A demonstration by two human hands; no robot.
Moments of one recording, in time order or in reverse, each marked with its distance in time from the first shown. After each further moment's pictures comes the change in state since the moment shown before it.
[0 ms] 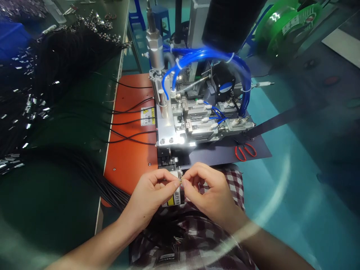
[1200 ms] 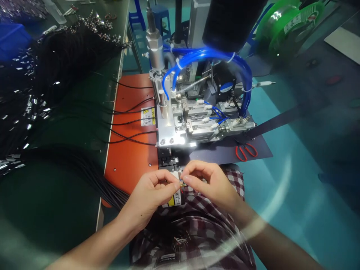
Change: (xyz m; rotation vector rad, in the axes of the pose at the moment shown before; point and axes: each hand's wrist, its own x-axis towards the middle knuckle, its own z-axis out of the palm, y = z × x) left_hand -0.001 0.006 -0.002 0.000 -0.041 -0.055; right_hand 0.019 0.007 -0.011 0.393 -0.232 0.318
